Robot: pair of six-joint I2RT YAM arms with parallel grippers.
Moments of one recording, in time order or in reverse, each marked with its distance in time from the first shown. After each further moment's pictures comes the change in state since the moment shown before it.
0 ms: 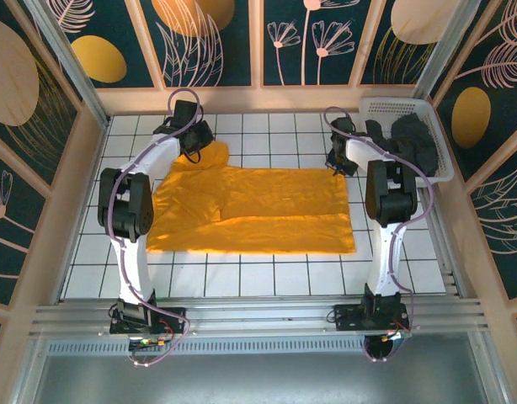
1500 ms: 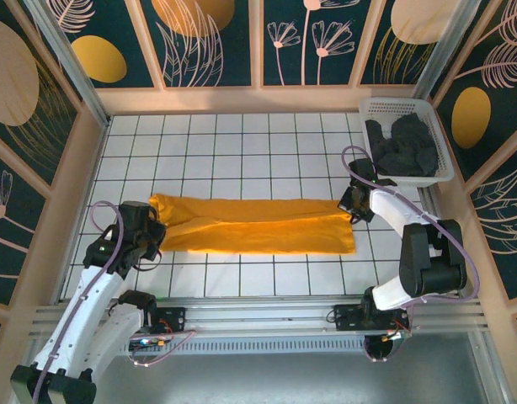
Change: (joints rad) left arm 0.000 -1.360 -1.028 -0.451 -0.132 -0.631; right arm 0.002 -0.713 -0.763 0.040 -0.081 0.000
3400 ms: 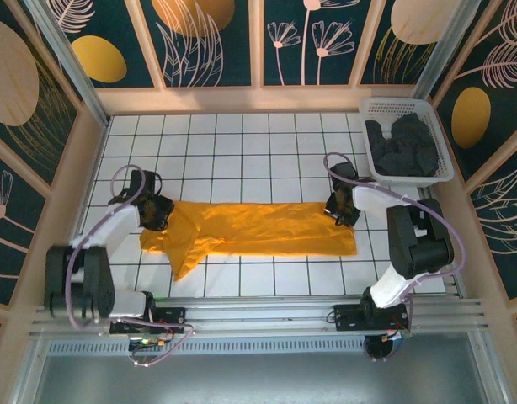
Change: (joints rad) left arm 0.197 0.714 0.109 0.400 0.148 0.182; right arm 0.110 0.165 0.025 0.038 -0.034 0.116
